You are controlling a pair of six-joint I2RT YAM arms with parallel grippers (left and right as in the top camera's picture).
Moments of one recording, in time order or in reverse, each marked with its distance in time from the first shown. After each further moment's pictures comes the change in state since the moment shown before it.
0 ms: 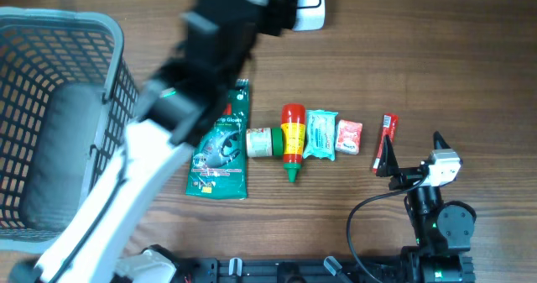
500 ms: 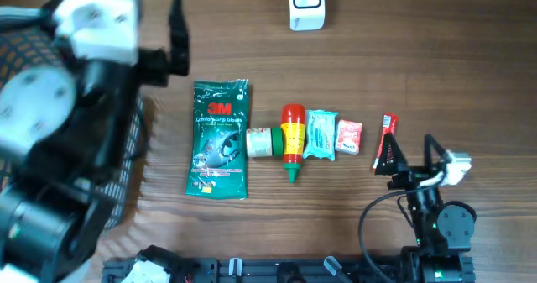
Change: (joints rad) left arm 0.151 -0.371 0.002 -0.262 -0.039 0.249; right arm 0.000 0.000 0.000 0.005 -0.038 0.406
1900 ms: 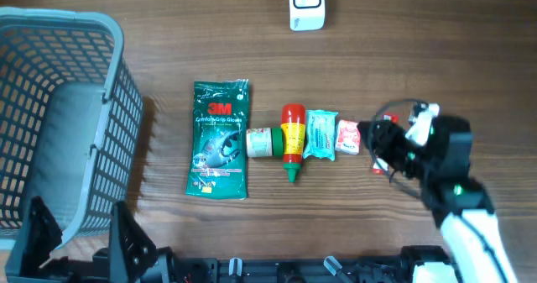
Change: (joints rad) left arm 0.602 -1.066 -0.805 0.299 0.481 -0.428; right arm 0.001 0.932 0.555 -0.380 -0.373 0.280
